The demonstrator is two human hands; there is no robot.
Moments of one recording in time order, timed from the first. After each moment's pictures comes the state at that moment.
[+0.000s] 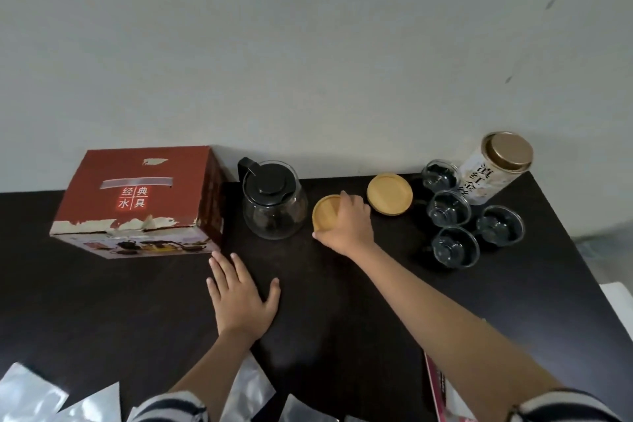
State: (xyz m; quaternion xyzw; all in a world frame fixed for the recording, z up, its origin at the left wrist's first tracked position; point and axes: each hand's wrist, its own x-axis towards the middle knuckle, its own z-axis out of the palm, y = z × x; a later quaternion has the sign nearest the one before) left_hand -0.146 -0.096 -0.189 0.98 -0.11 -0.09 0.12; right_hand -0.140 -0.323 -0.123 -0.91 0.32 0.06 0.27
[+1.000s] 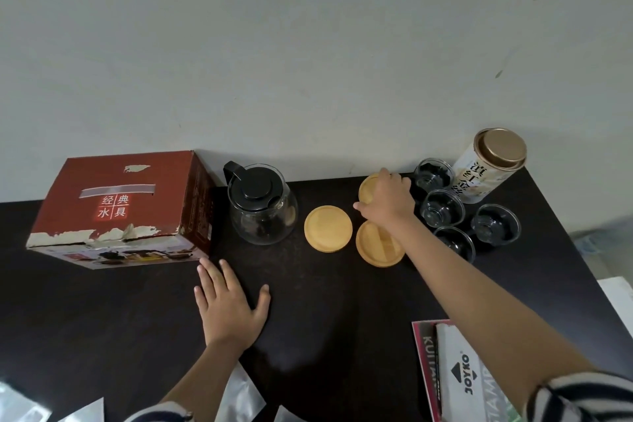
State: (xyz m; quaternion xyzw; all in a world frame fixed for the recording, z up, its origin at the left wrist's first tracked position) left_hand -0.144 -0.096 -0.192 0.98 -0.11 -0.08 0.12; right_hand -0.141 -0.410 -0.103 -0.91 0.37 0.04 0.17
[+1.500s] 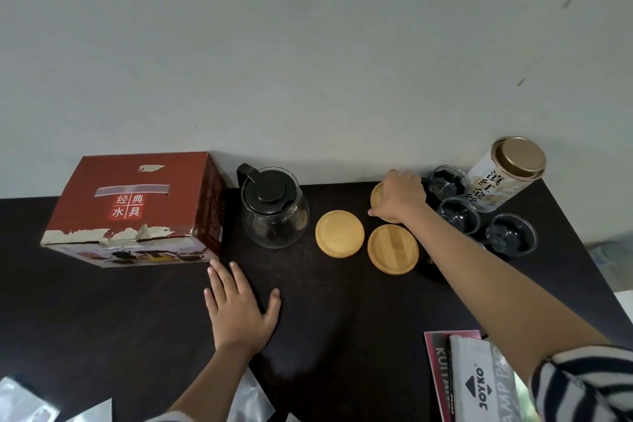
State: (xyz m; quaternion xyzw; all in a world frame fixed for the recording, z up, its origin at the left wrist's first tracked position) left_hand -0.146 -0.097 -0.189 0.98 -0.11 -0.08 0.12; right_hand -0.113 -0.427 -0.103 -0.92 0.34 0.17 0.07
